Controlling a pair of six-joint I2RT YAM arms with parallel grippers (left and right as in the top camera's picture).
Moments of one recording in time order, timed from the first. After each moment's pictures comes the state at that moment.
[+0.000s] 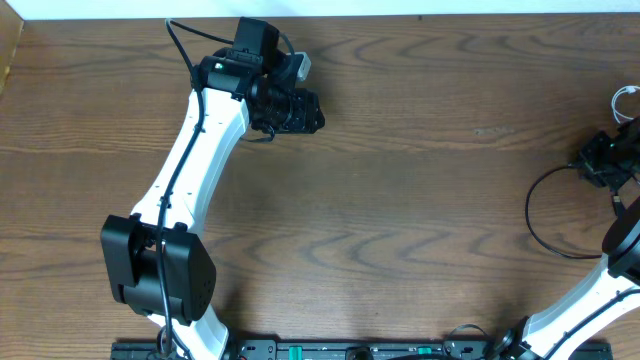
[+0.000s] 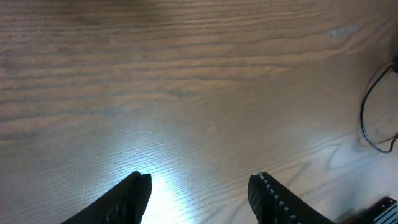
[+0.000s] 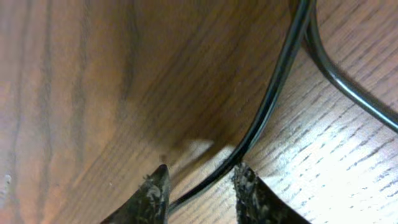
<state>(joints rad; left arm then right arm) -0.25 1.84 1.67 -1.03 0.41 -0.15 -0.58 2.10 1.46 -0.75 -0.19 0.32</state>
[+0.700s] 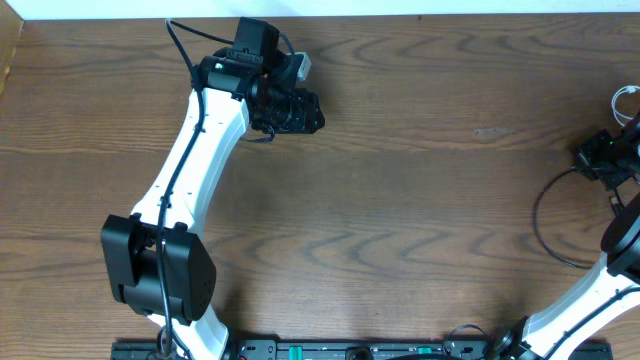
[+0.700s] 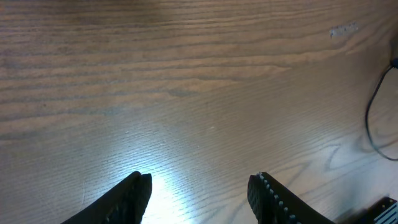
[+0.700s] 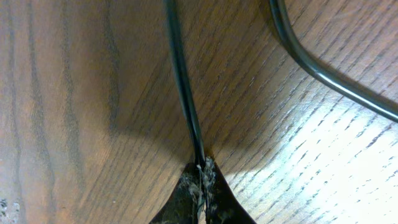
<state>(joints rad) -0.25 1.84 1.67 -1.03 0.41 -0.15 -0.56 2.11 1.47 -0.74 -0.16 0.46</state>
